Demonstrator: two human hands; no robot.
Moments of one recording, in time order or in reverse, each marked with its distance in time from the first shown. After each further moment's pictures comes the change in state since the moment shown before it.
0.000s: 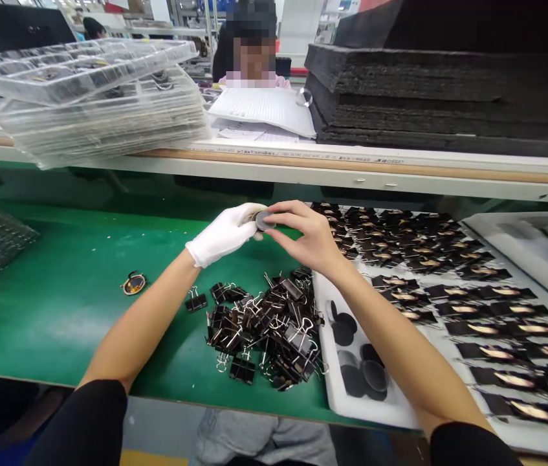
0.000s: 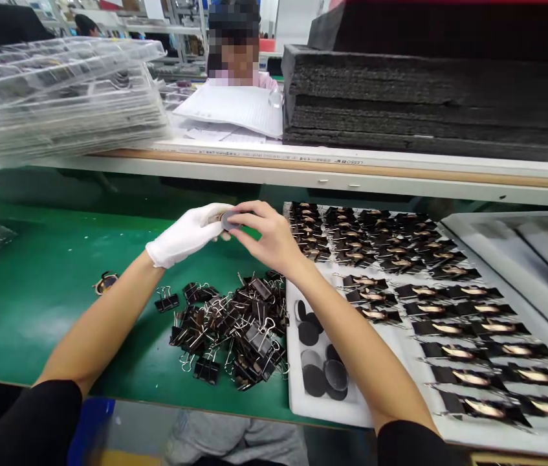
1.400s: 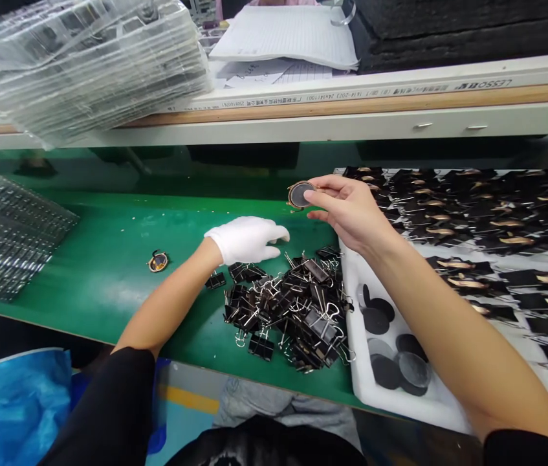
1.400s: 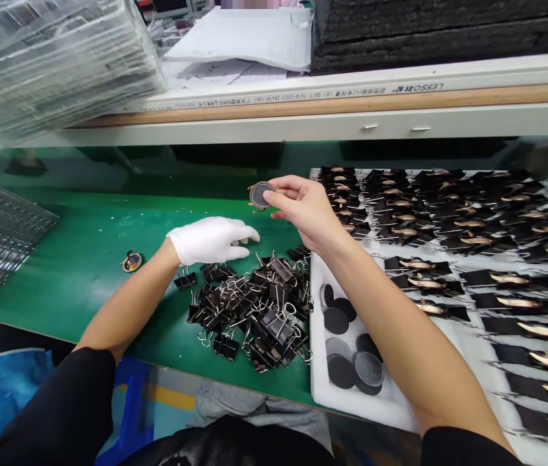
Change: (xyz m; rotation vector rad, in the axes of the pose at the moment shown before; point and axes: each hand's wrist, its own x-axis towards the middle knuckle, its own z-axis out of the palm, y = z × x) left_hand -0.018 -0.013 0.016 0.821 -0.497 -0.043; right_hand -0.007 0.008 0.001 0.690 0.113 0.842
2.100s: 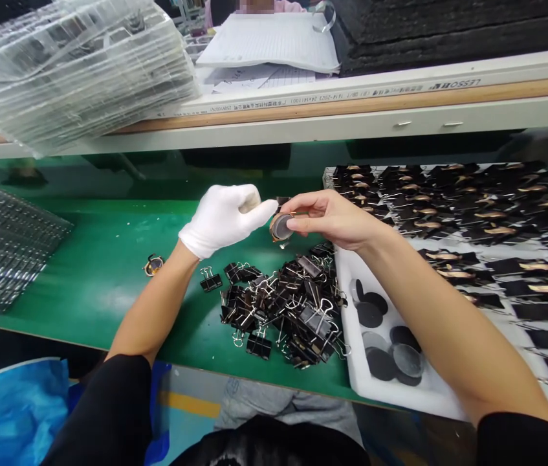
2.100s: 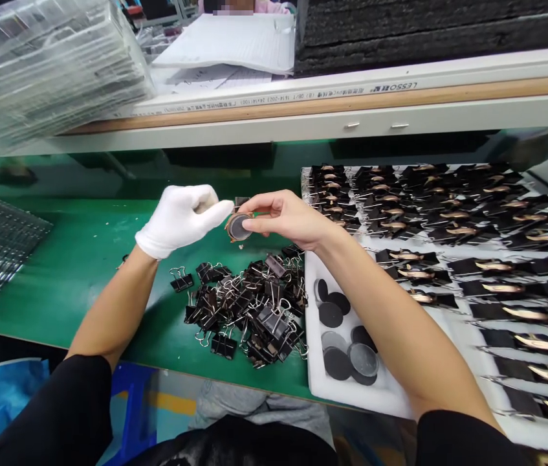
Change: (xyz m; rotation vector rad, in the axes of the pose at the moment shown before) left_hand -0.015 0.016 -0.030 -0.154 0.699 -0.206; right_hand -0.007 -0.012 -0.006 -0.037 -0.525 0.030
